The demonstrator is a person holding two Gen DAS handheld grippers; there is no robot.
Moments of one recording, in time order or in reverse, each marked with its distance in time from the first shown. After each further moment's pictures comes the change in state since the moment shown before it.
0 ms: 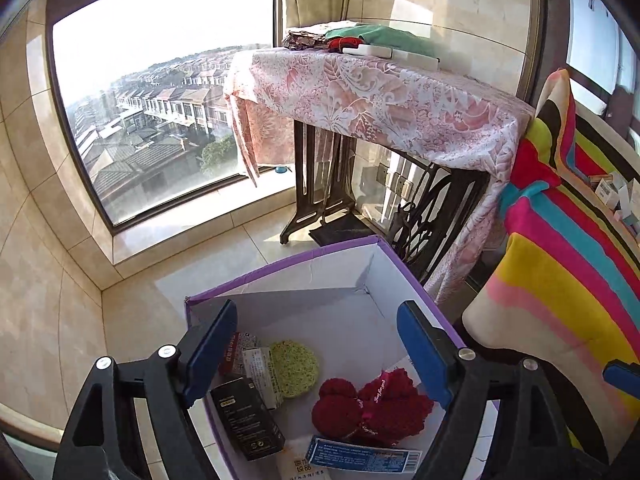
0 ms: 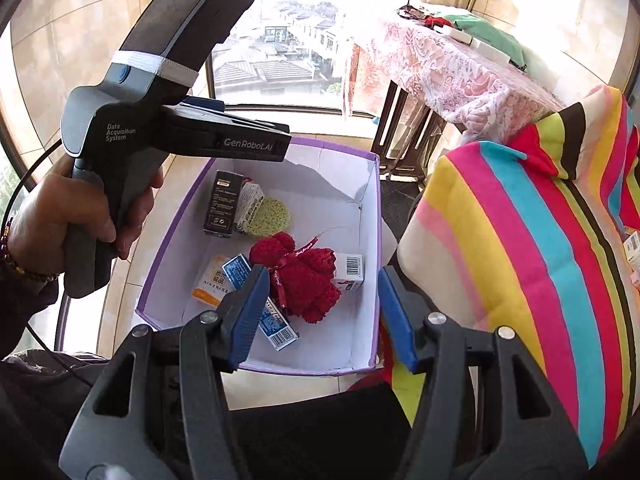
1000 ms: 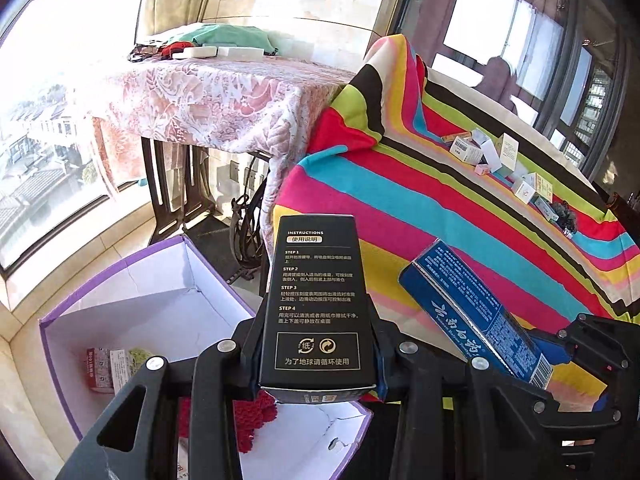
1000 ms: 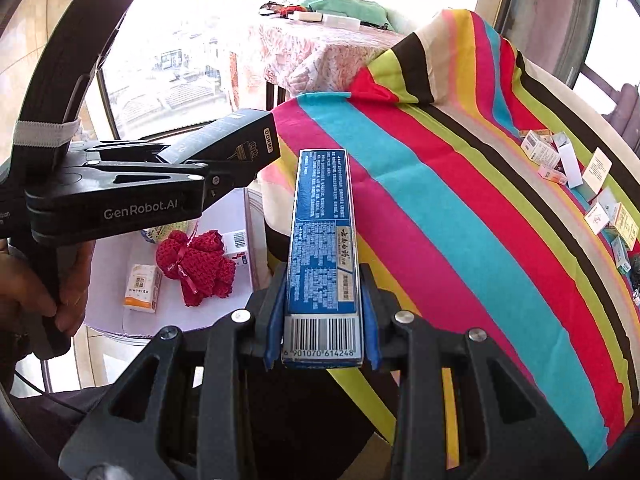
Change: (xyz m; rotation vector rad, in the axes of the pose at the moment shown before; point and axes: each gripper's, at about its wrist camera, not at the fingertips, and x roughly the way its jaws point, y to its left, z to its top) left arm -0.010 -0.085 -0.012 0.156 0.029 -0.399; right arm -0.023 -0.034 -0.029 0.185 0.050 -0.175
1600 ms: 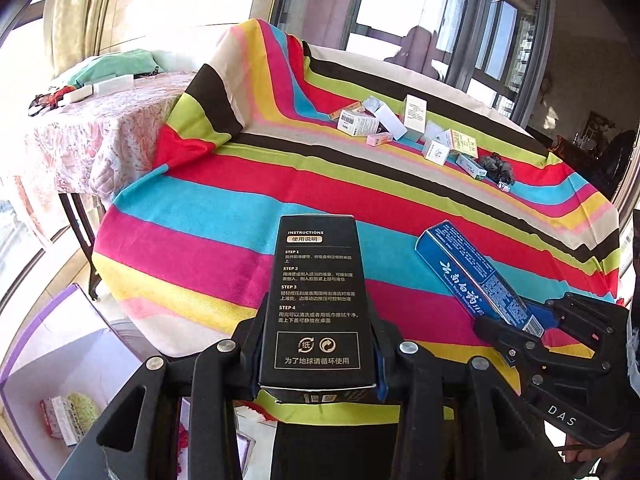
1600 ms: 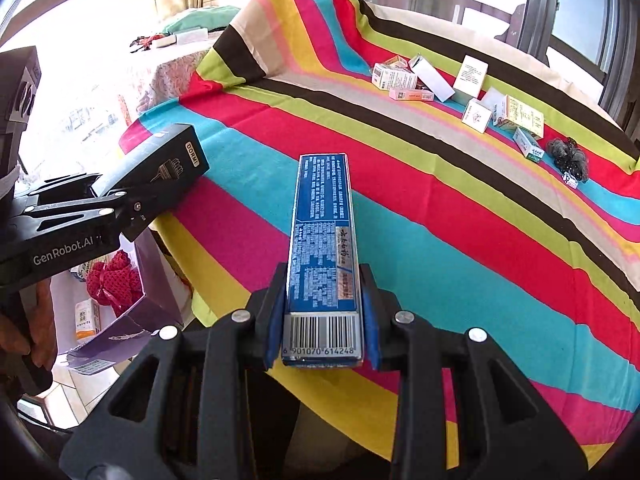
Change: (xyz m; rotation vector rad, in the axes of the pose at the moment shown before) left arm 0.017 -0.119 0.009 0.227 0.022 -0.208; right arm -0.045 -0.107 -0.065 0.361 0.012 -0.256
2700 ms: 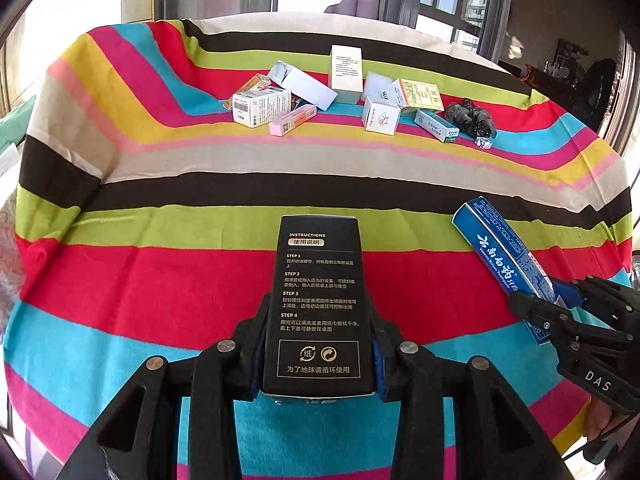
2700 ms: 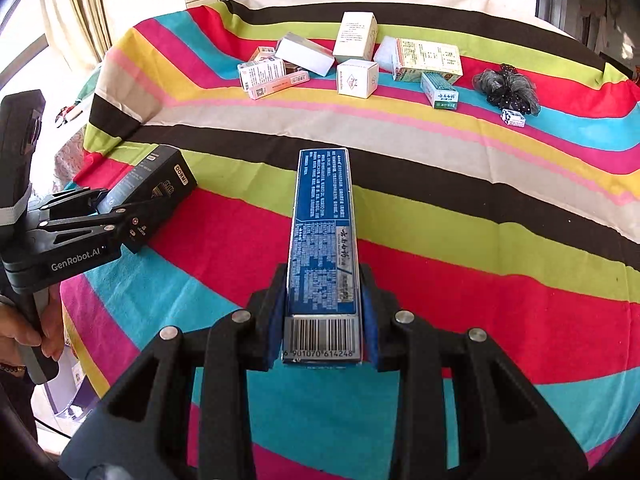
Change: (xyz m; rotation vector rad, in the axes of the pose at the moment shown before) left arm 0.102 -0.107 0.076 0.224 0.160 -0.053; right arm 0.022 -0.146 0.002 0.288 0.044 -0.063
